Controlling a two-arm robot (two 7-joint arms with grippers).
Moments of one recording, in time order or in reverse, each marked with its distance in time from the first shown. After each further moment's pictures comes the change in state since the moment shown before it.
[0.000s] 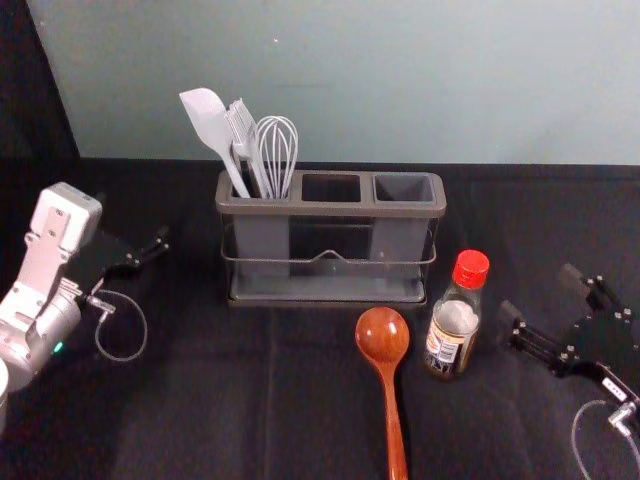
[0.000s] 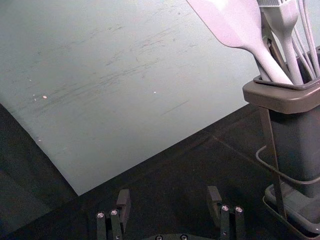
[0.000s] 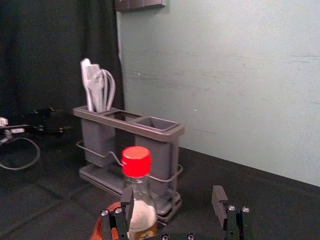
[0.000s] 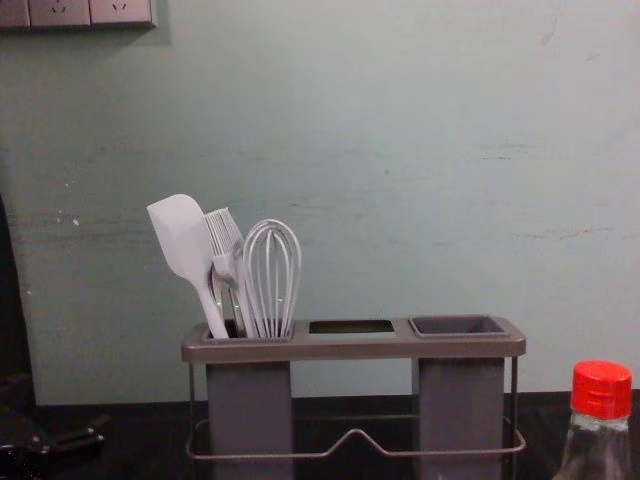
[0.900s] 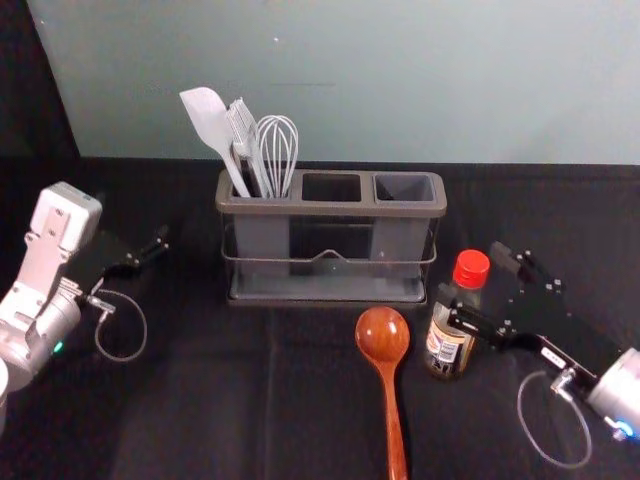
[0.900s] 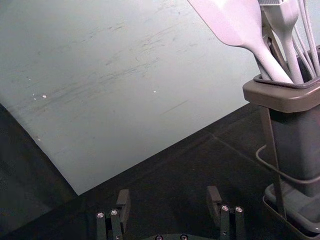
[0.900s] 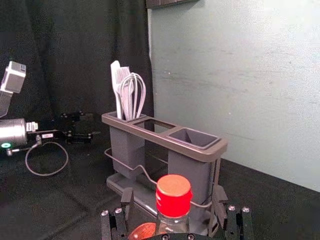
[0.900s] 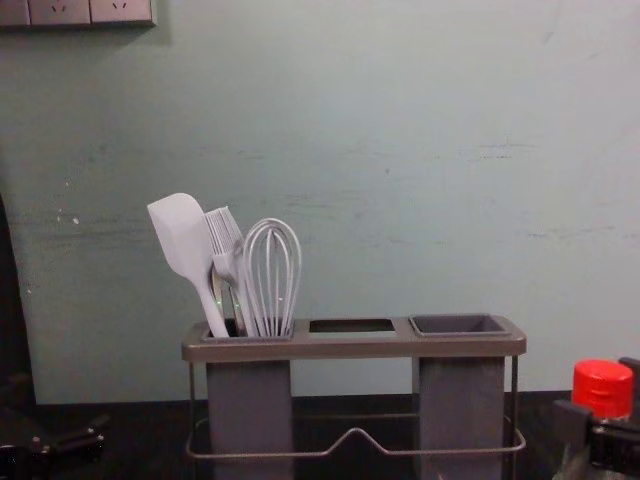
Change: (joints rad) left arm 0.000 0.000 0.000 0.000 0.000 0.000 0.000; right arm 0.173 -0.101 -0.069 0.057 -0.034 0.128 0.133
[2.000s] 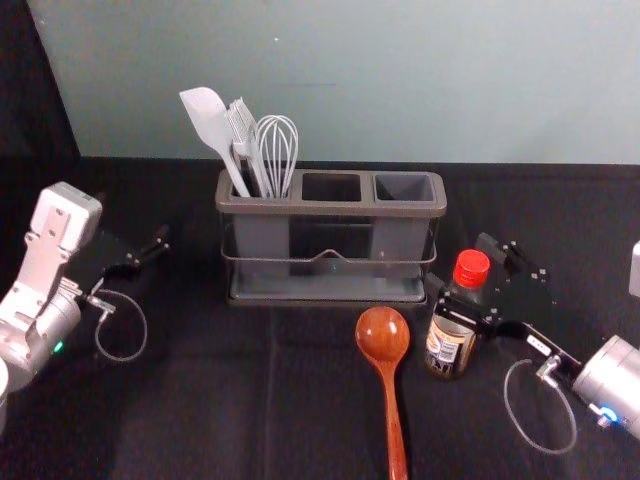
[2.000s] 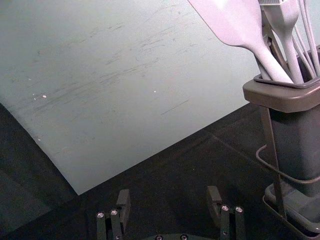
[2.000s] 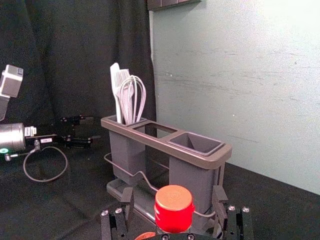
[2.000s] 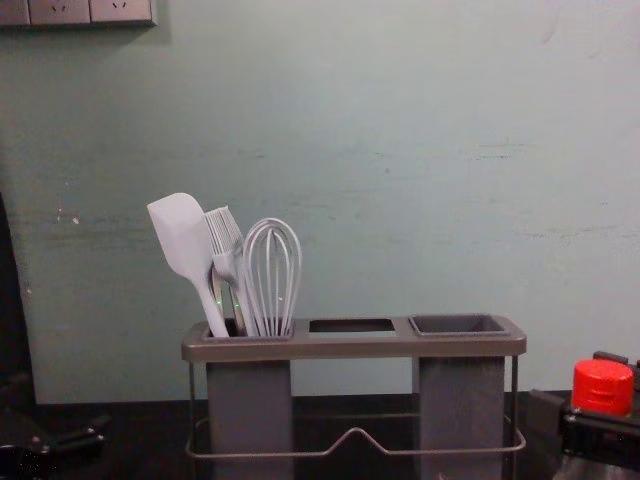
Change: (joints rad) left arm 0.000 0.000 0.000 0.000 0.000 0.000 0.000; right arm 0.037 -0.094 0.035 0.045 -0.049 0.035 0.070
